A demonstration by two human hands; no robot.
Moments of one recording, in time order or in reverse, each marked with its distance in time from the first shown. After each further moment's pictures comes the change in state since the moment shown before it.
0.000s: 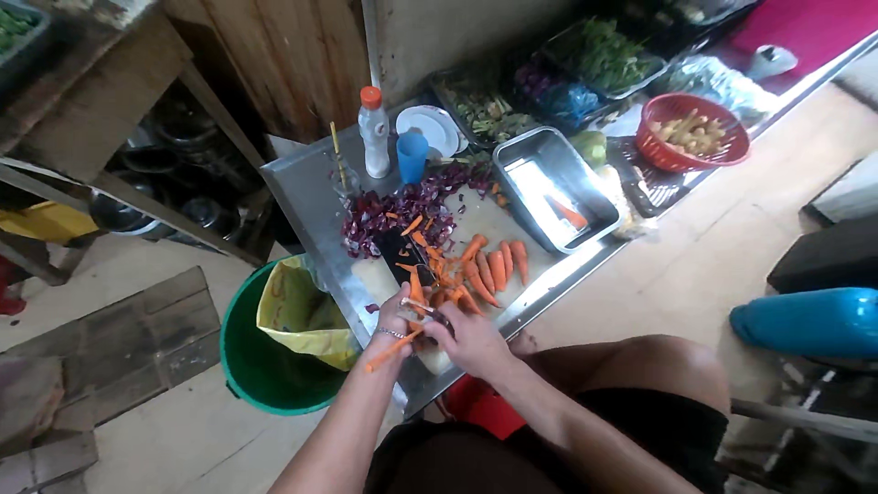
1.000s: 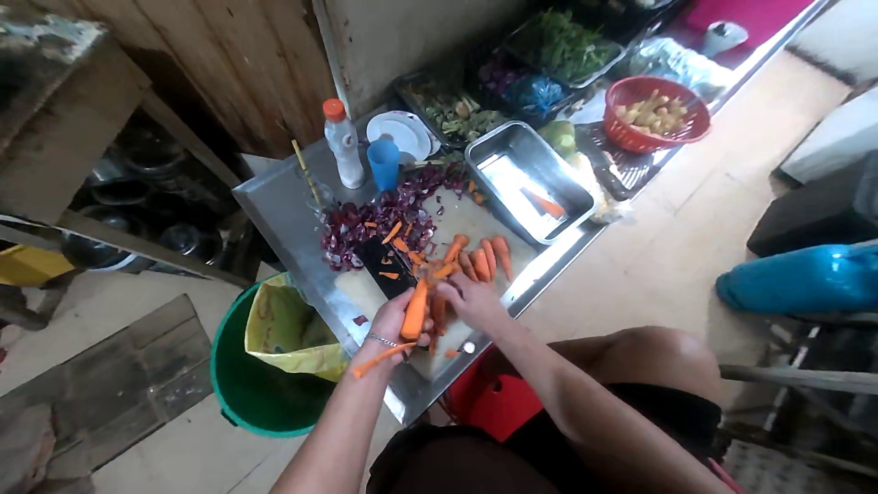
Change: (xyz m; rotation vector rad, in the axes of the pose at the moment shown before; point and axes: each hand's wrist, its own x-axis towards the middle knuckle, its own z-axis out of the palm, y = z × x) left_hand 0.010 0.013 0.021 0.119 -0.071 -0.223; right_hand 0.052 0.068 -0.015 0.068 0.044 0.129
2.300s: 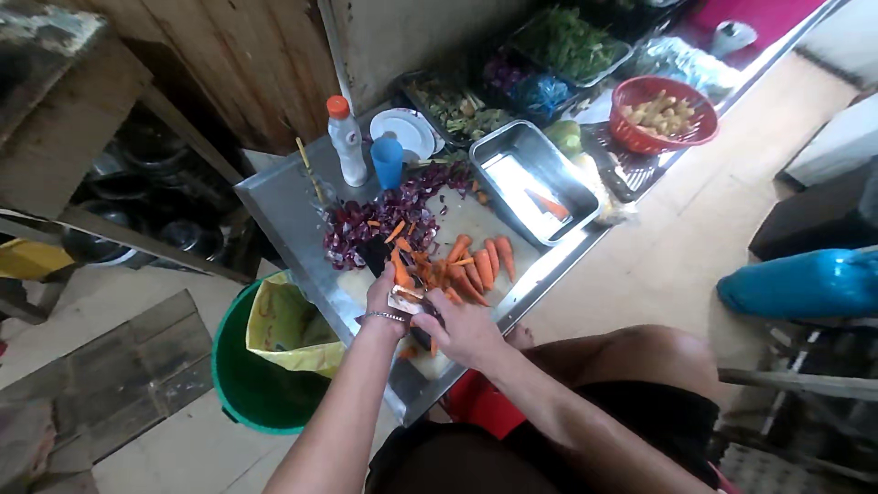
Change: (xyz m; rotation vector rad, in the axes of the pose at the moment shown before) left_hand 0.009 0.033 0.019 -0.265 0.190 0.273; right_hand -0.053 -0.066 0.001 -0.070 0.117 -0.253
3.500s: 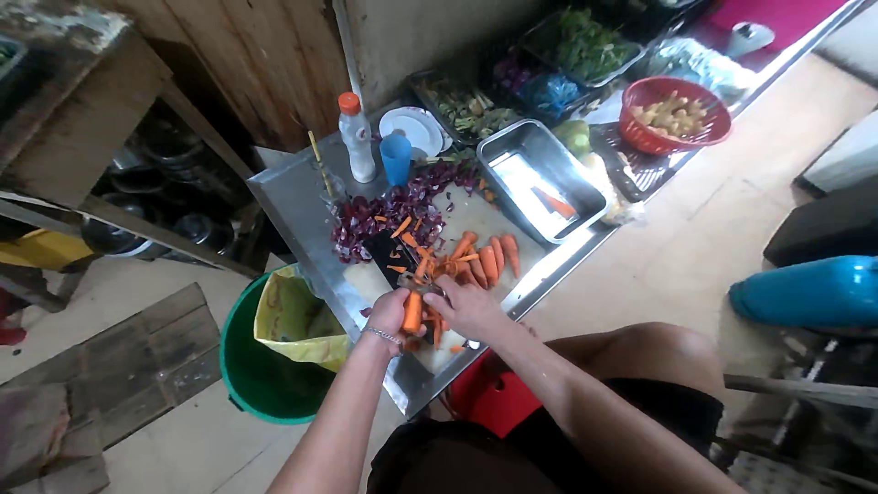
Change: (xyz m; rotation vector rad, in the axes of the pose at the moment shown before) left_hand -0.025 -0.011 -0.026 0.396 0.044 -0.146; right_hand 0.027 0.023 -0.006 -0.033 -0.249 0.138
